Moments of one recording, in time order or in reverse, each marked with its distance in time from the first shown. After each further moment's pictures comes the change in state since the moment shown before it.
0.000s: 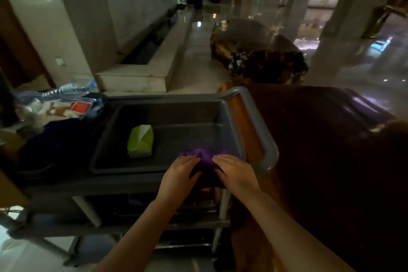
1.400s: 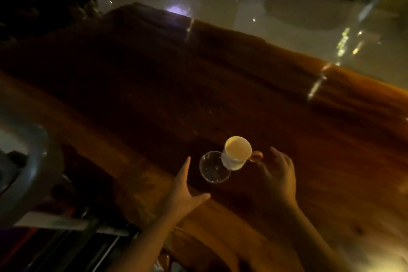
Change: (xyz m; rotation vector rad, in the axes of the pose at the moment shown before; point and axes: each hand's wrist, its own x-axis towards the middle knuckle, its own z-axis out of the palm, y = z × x) left_hand -0.115 0.249 0.250 -0.511 -1.080 0.161; right_hand -0.440 0.121 -0.088 0.017 0.758 1.575
